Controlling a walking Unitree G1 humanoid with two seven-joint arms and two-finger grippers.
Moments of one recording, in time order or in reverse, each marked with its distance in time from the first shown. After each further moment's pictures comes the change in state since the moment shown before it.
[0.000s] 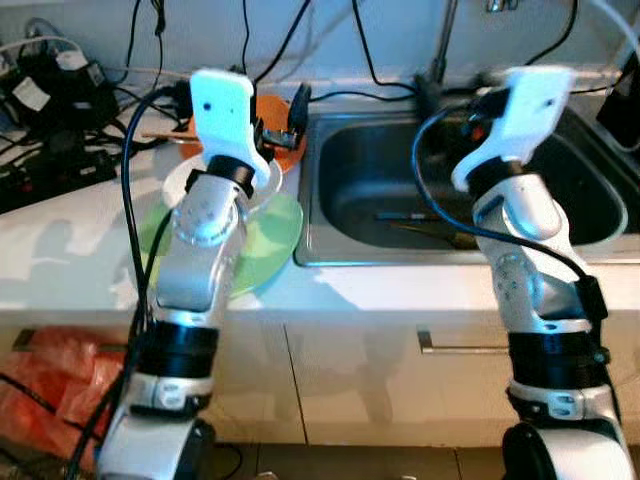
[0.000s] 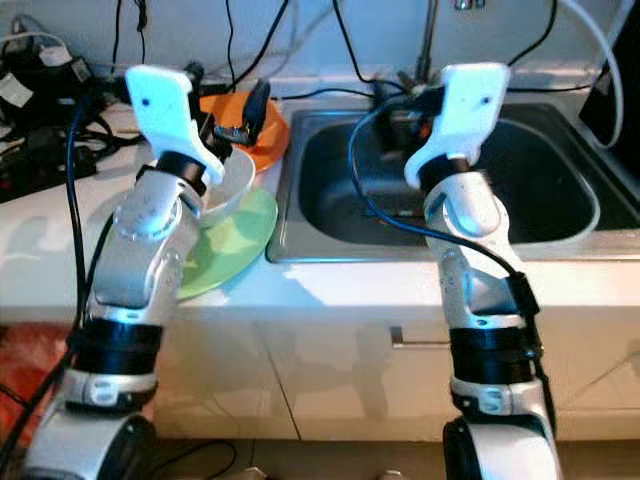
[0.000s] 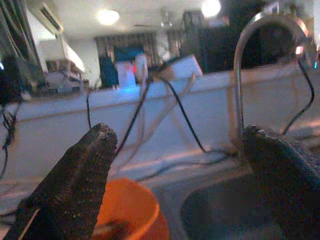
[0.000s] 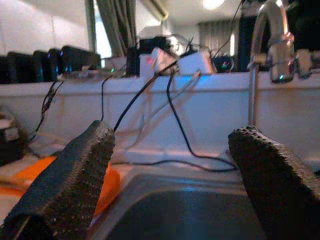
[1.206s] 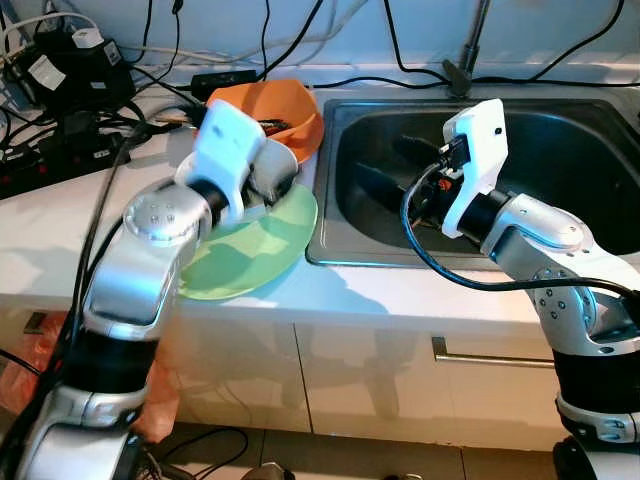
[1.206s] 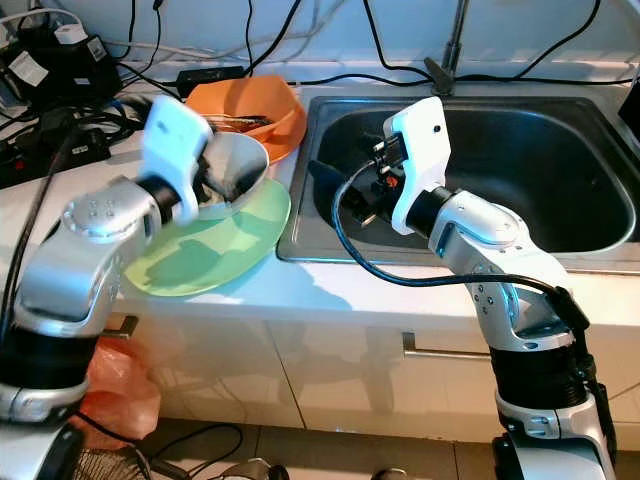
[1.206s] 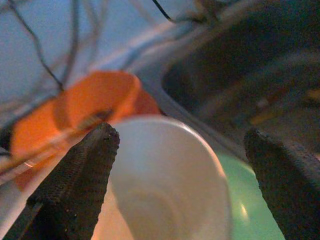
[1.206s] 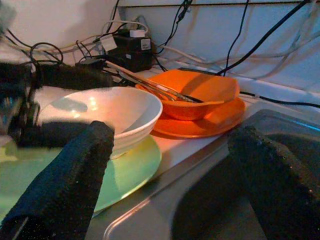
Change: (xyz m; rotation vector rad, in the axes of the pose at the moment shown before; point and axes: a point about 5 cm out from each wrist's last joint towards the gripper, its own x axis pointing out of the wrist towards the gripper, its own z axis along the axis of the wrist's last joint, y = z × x) left arm -0.034 0.018 -0.013 0.228 0.408 -0.352; right arm -0.028 0.021 -0.004 0.015 0.283 0.487
